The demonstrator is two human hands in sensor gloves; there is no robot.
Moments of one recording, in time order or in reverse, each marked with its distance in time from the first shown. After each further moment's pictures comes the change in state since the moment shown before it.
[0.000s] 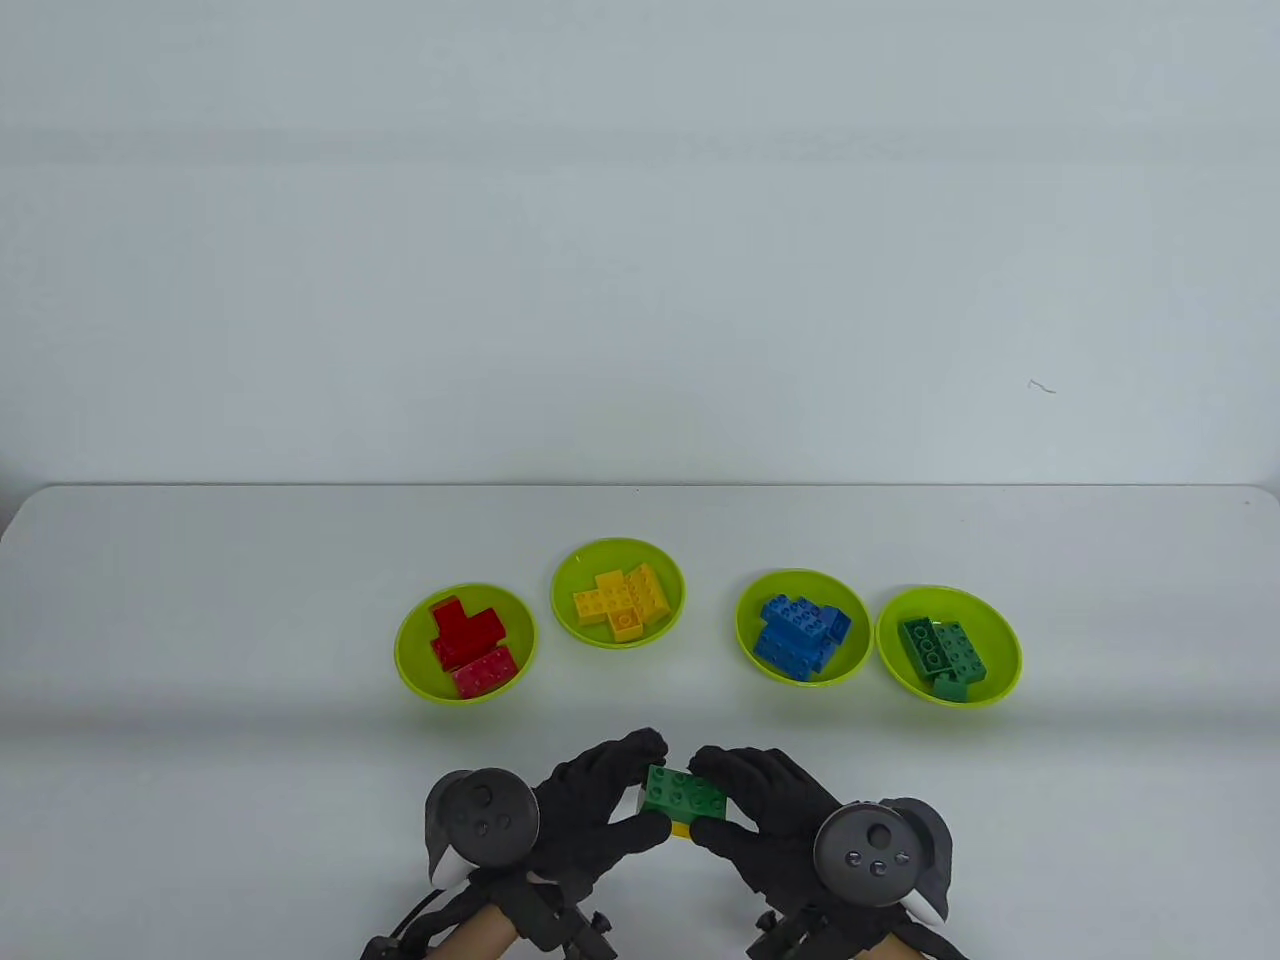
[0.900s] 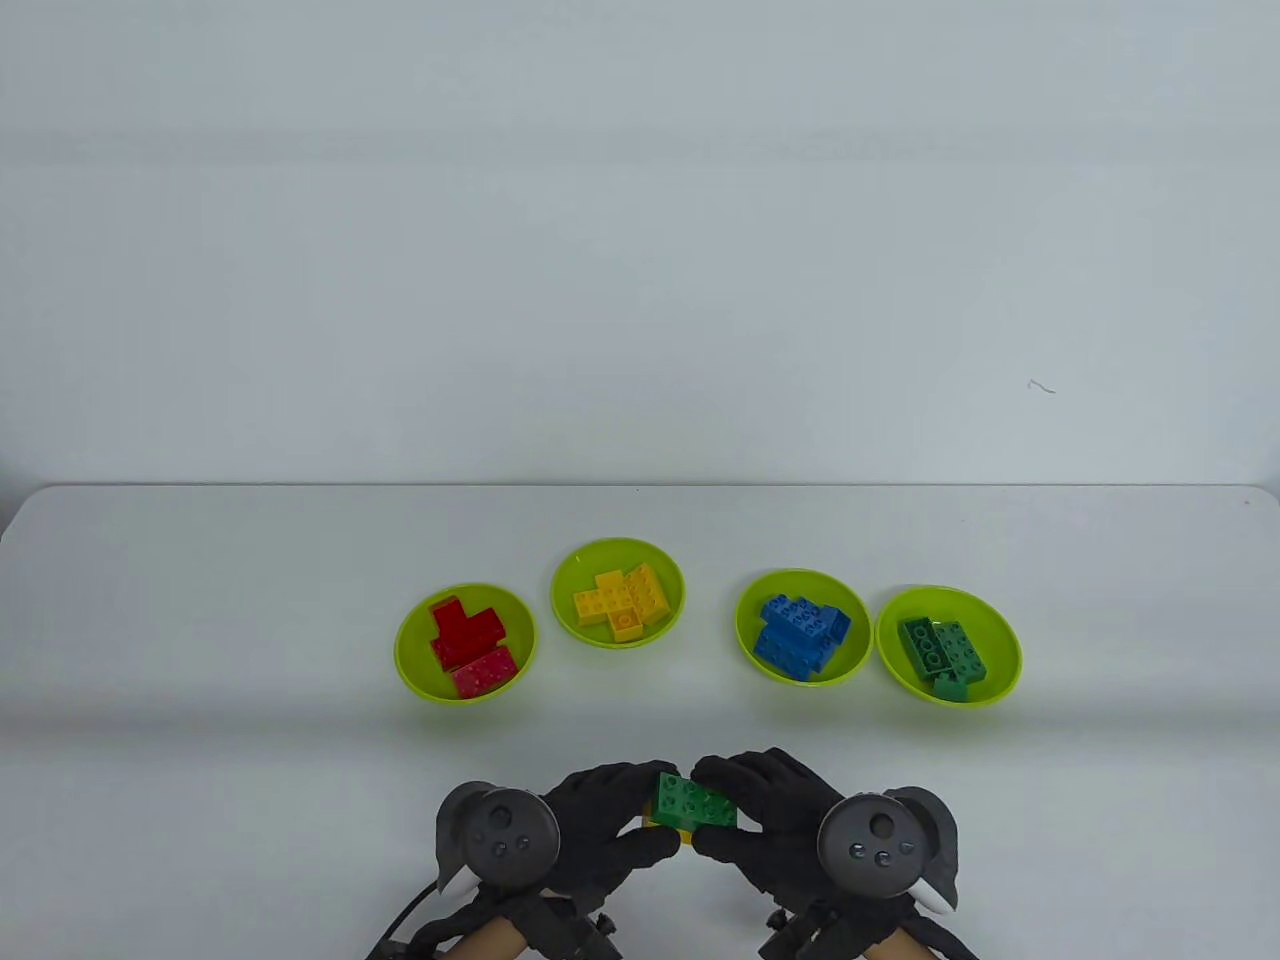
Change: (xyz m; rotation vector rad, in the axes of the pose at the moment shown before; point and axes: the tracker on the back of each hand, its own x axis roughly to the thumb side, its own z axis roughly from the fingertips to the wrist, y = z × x) left_hand 0.016 -0.003 0.000 0.021 -0.075 -0.140; right_hand 0.005 -0.006 -0.004 0.051 -0.018 0.026
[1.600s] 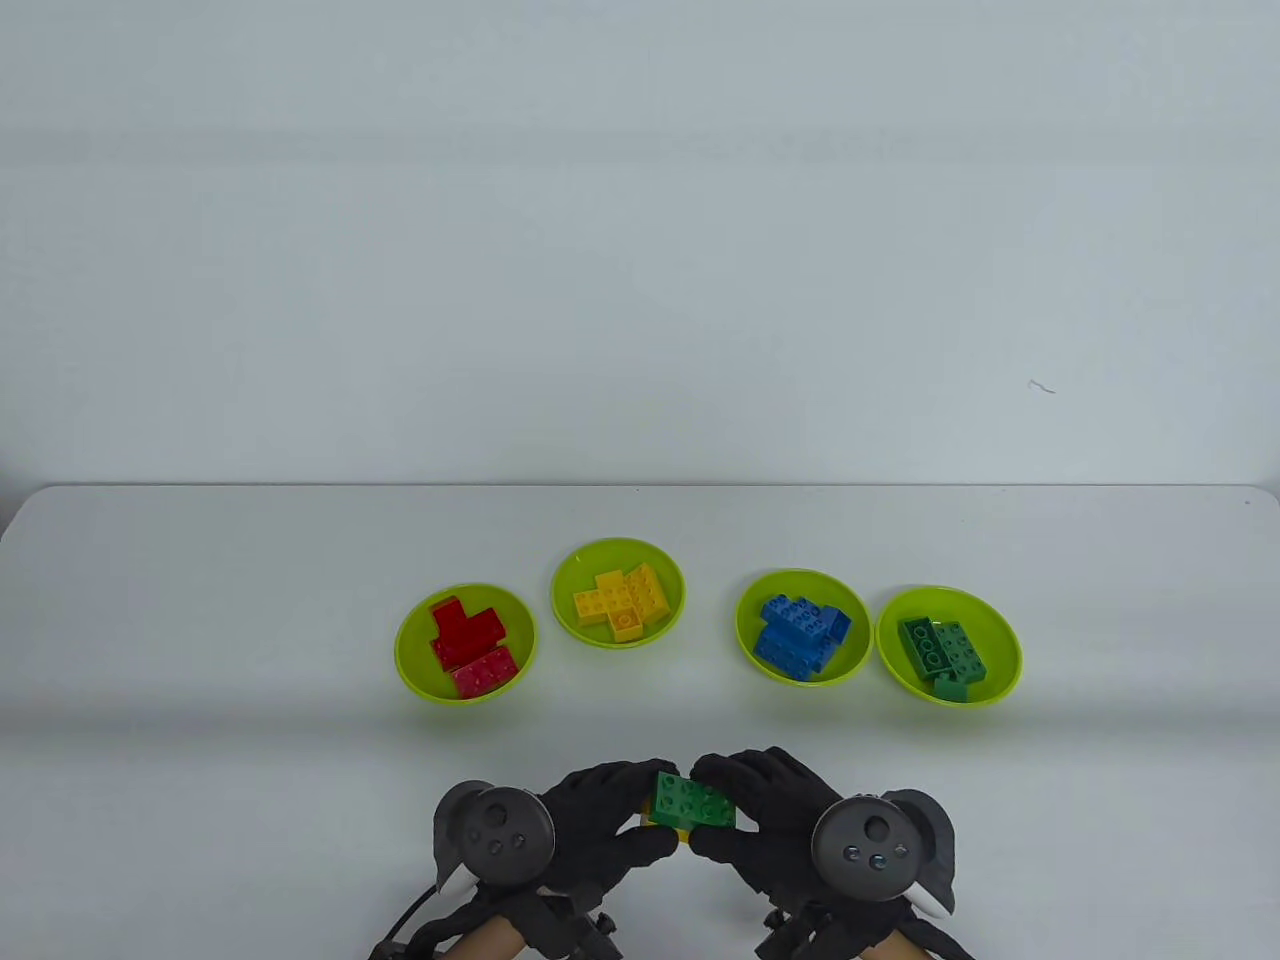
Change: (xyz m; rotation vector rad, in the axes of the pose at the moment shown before) left_hand -0.004 -0.001 0.001 0.006 0.010 0.049; right_hand 0.005 -0.001 -0.001 0.000 0.013 0.025
